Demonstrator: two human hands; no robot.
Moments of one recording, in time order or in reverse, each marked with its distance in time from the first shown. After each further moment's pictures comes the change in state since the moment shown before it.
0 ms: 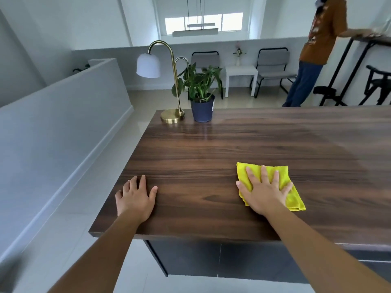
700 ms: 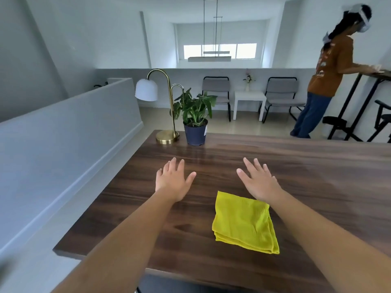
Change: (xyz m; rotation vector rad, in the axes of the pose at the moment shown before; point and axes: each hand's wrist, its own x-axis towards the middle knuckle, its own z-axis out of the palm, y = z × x) left_hand 0.037 0.173 -0.052 -0.083 0.073 0.215; right_hand 0.084 0.039 -0.096 0.271 0.027 -0.247
